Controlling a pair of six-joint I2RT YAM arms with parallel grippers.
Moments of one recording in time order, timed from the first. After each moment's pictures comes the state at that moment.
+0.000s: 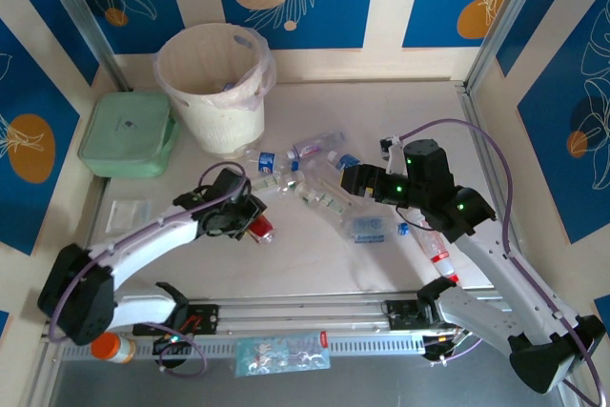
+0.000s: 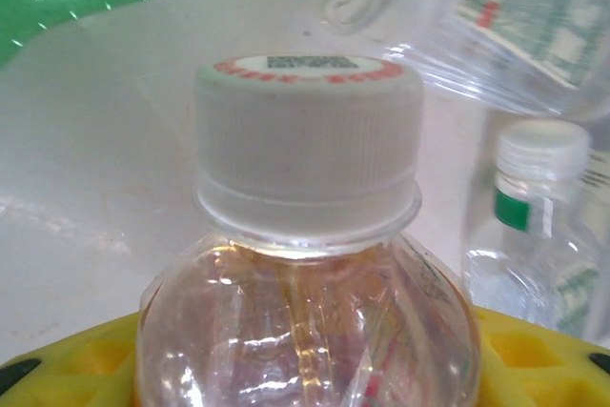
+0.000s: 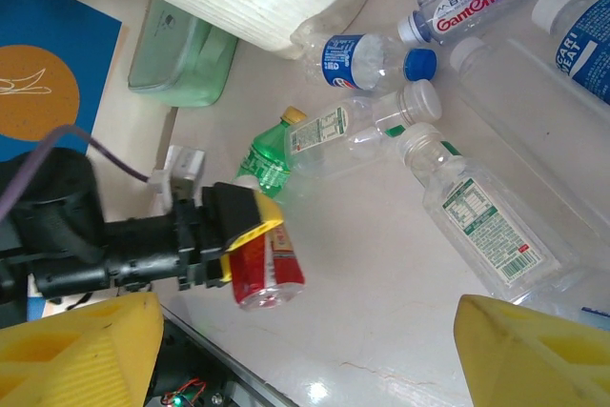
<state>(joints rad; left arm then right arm) -0.63 1.20 0.73 -0.56 0.09 -1.36 0.50 0.90 0.97 -0.66 -0.35 0.68</state>
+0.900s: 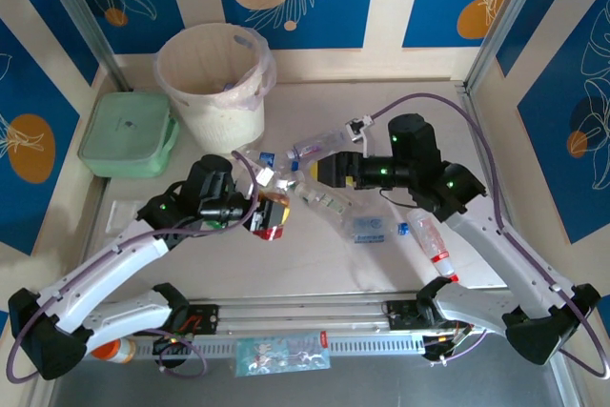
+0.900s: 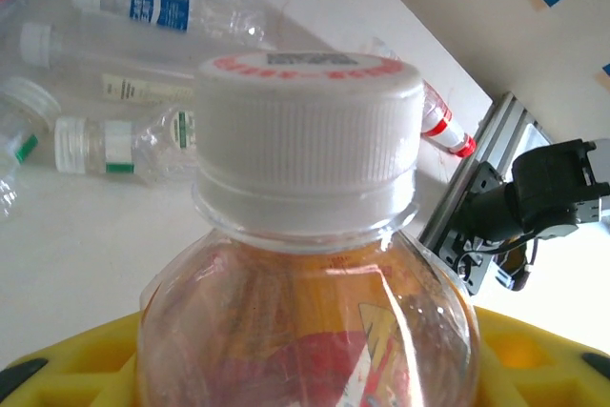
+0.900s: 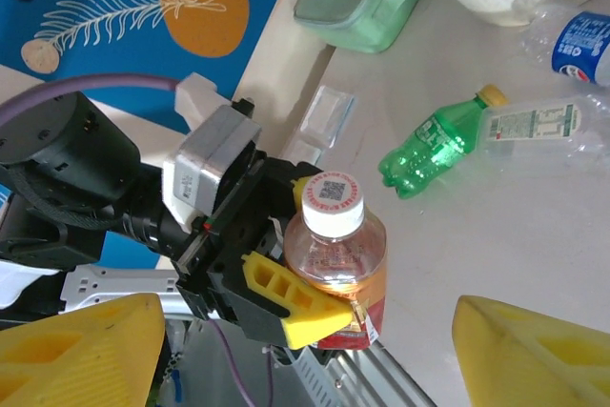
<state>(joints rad) -0.72 0.99 0.91 -0.54 0.43 -0.27 0.60 1.07 1.20 -0.61 -0.60 0.67</state>
